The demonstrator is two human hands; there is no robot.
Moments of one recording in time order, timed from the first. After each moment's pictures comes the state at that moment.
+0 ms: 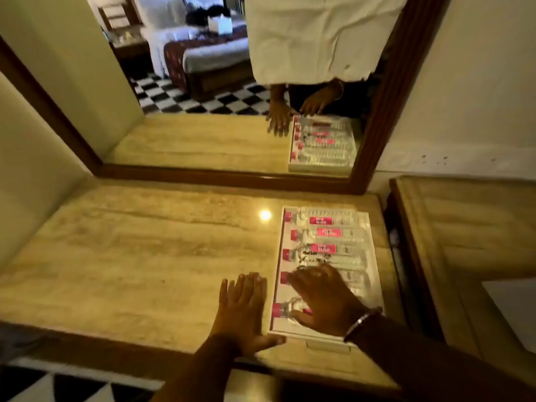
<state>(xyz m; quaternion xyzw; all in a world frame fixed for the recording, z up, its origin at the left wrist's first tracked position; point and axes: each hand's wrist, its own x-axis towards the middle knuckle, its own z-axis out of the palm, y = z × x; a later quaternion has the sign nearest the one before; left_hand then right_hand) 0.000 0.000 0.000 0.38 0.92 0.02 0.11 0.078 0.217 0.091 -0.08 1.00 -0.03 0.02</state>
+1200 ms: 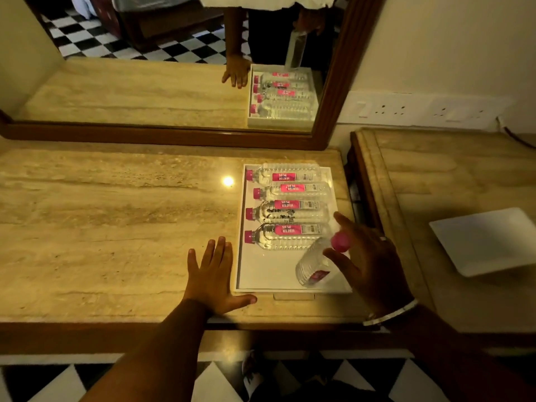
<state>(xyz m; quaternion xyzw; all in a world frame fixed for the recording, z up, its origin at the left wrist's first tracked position) -0.003 0.008 -0.025 0.36 0.91 -0.02 0.20 0.164 0.257 0.124 0.11 0.95 -0.21 -0.21</state>
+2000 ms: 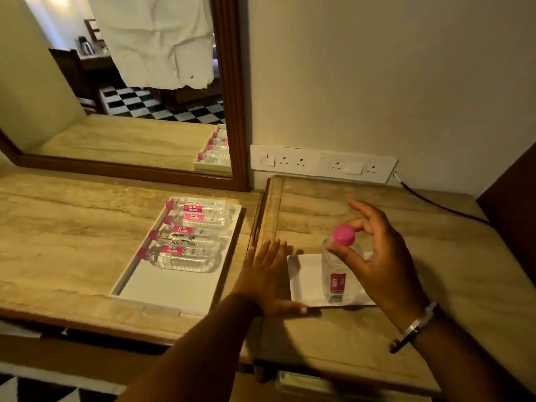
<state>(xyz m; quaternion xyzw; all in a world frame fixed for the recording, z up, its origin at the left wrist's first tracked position) 0.197 0.369 0.075 0.43 0.89 0.12 0.10 0.329 0.541 0.227 0.06 0.89 -0.35 -0.30</state>
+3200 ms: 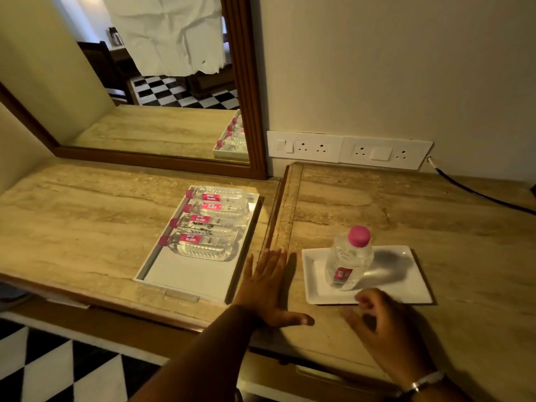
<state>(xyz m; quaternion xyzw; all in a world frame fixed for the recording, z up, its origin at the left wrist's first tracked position) 0.215 0.341 0.047 0.39 0.91 0.10 0.11 0.383 0.544 0.111 0.21 0.91 -0.36 -0.05</state>
